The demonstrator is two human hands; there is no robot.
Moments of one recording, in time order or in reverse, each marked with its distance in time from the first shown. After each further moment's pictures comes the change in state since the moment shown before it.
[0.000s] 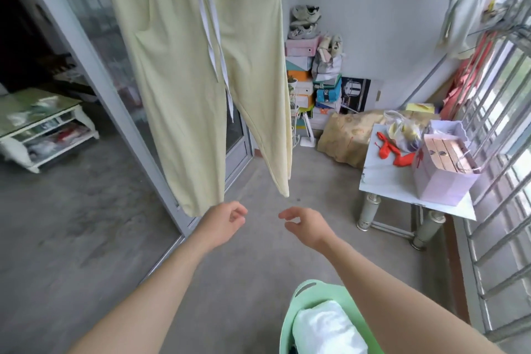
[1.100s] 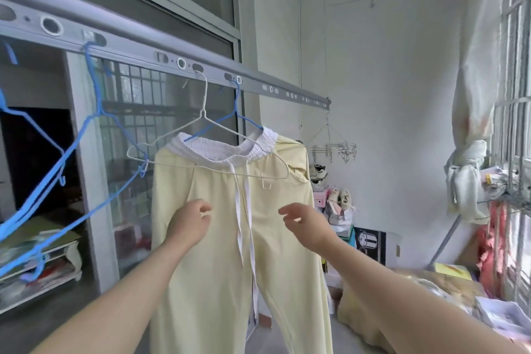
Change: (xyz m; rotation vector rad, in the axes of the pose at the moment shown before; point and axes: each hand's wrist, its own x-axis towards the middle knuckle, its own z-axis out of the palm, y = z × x) left_hand 0.217 0.111 -0.315 0.003 0.717 0.131; right_hand 0.188 -0.250 -0.247 0.002 0.432 -0.418
